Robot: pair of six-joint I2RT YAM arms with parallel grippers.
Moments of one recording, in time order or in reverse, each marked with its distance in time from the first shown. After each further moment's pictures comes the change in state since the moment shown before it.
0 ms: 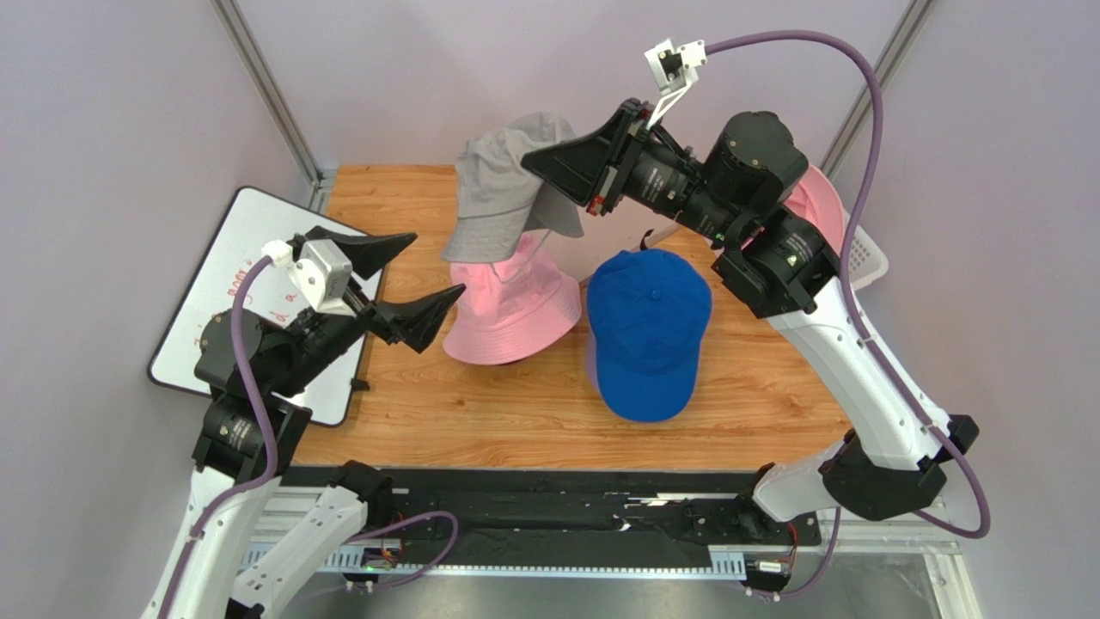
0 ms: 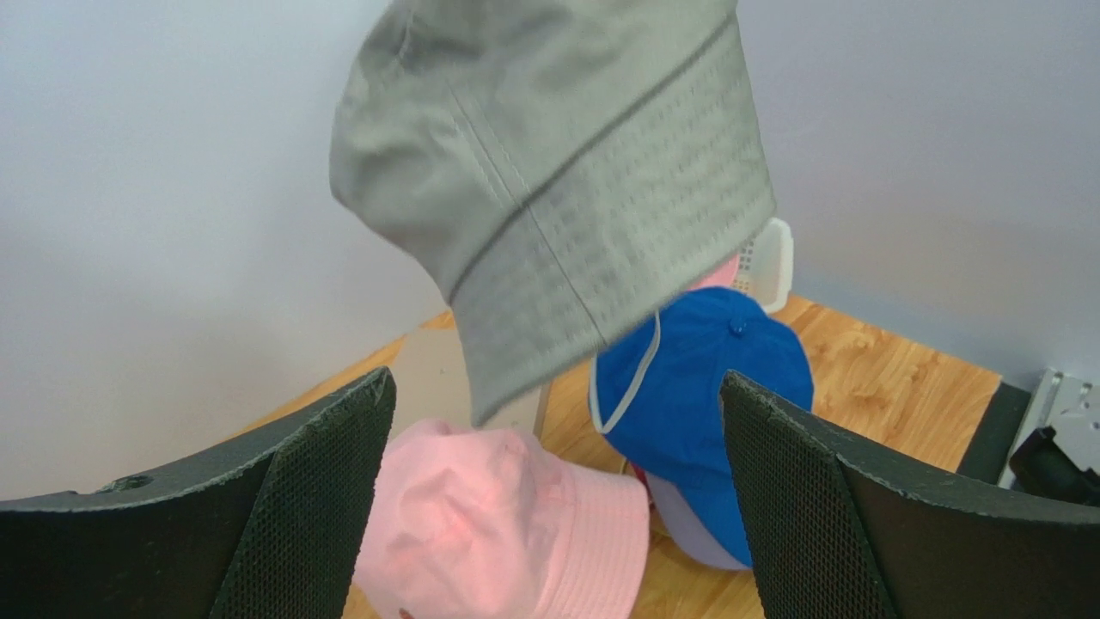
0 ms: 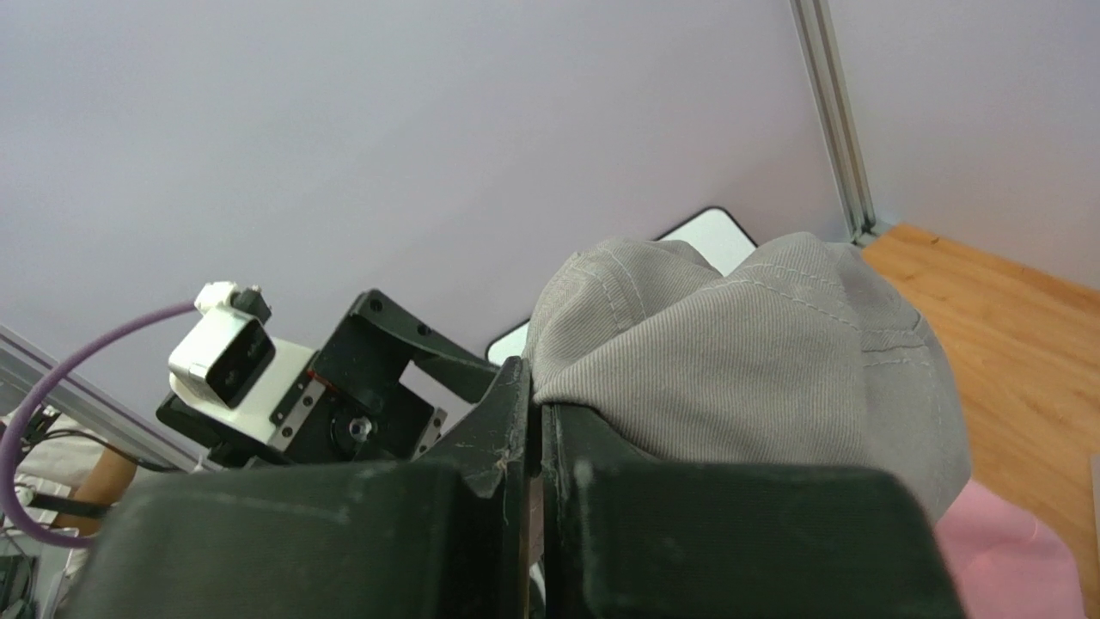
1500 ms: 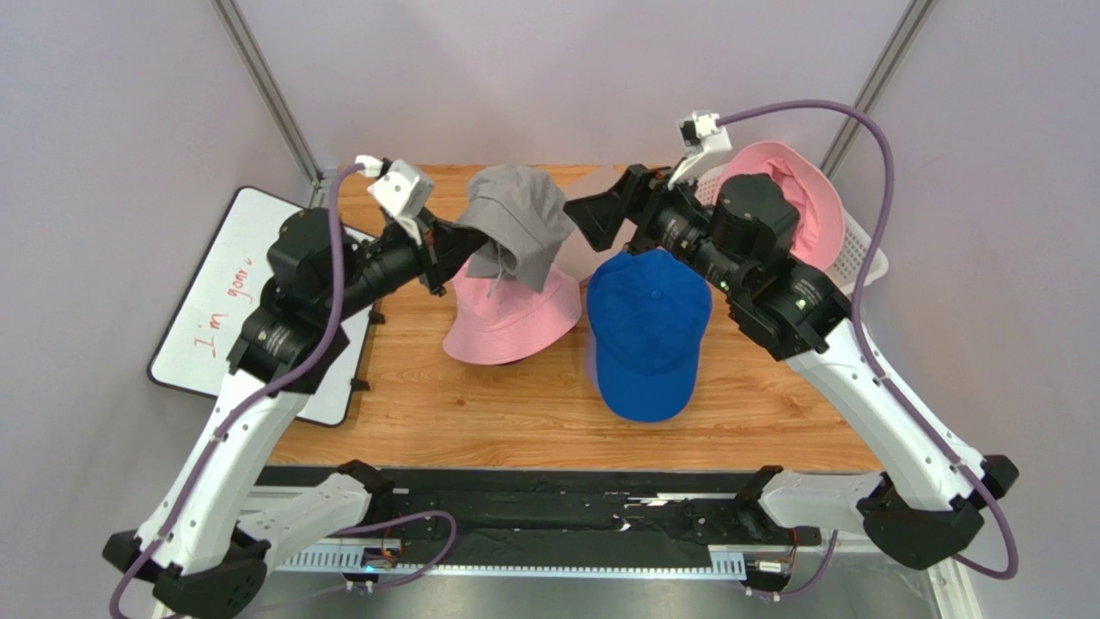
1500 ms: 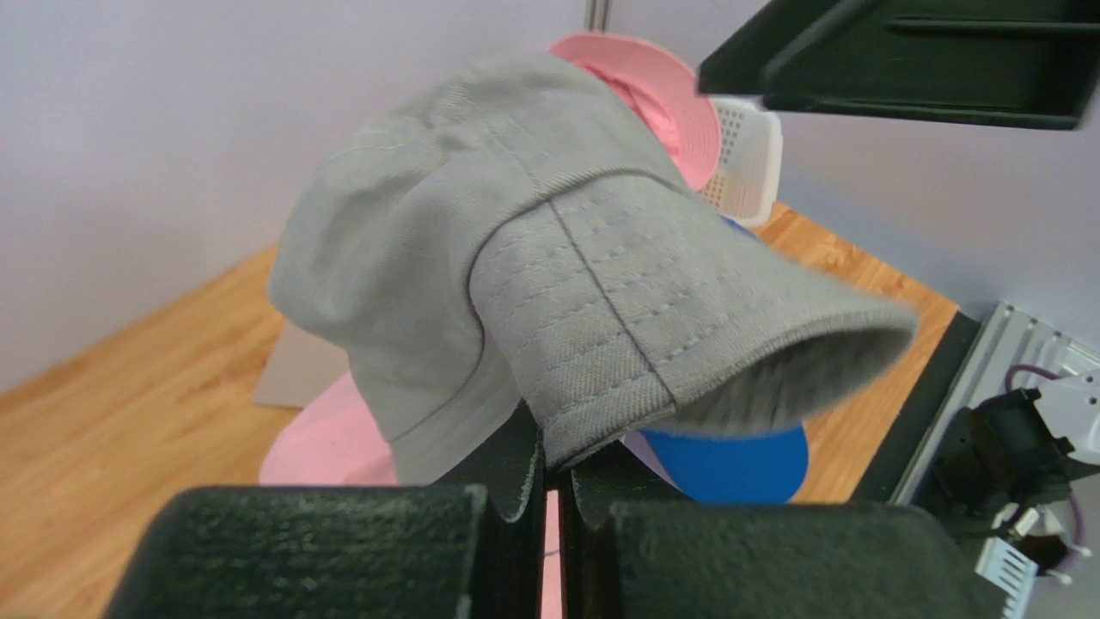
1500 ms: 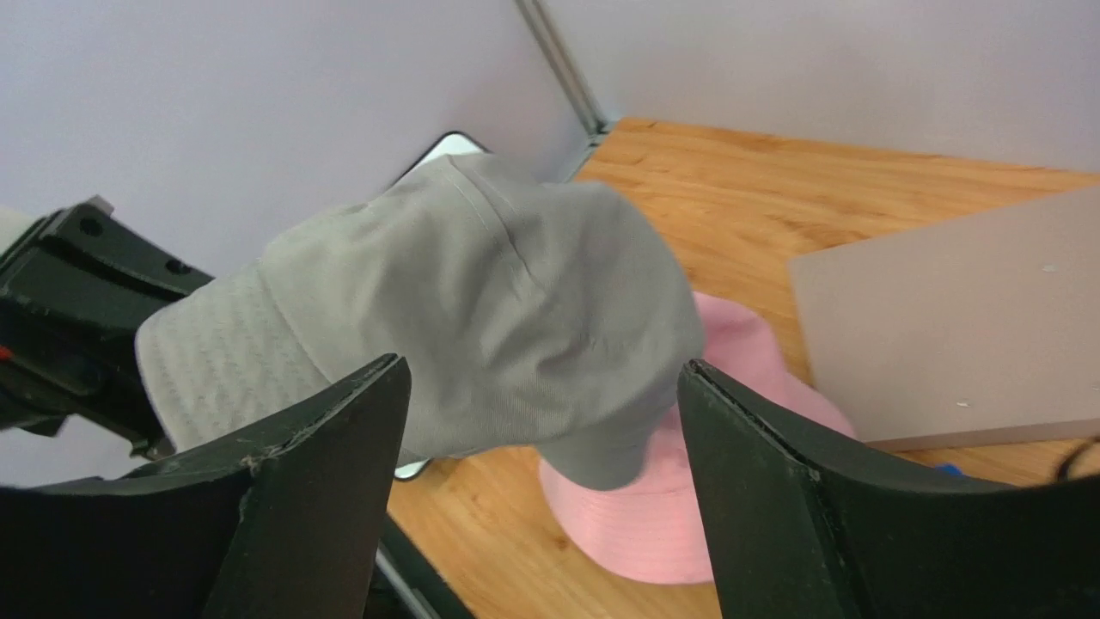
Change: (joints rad) left arm -0.108 0.314 0.235 -0.182 -0.059 -0.008; right arm -0.040 -0.207 -0.397 -0.054 0.257 -0.069
